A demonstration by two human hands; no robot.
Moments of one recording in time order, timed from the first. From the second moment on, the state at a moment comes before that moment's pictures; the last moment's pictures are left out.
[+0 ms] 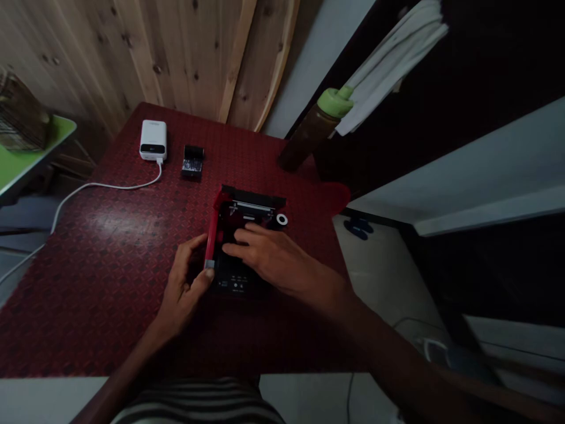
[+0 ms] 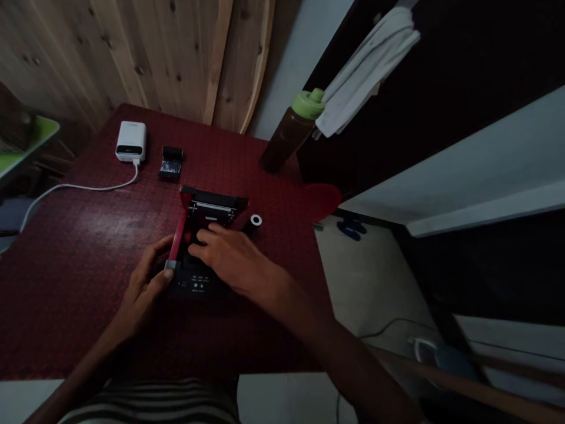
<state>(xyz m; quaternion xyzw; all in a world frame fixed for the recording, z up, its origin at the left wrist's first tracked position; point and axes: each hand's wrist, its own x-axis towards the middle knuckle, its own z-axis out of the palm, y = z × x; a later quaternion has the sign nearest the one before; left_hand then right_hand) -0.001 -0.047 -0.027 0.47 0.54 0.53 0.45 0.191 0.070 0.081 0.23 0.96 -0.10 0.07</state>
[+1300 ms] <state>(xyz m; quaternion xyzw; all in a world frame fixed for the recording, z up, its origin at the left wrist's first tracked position) -0.002 -0.047 -0.023 0.47 0.54 0.52 0.46 0.177 0.068 0.062 0.33 0.93 -0.14 -0.03</state>
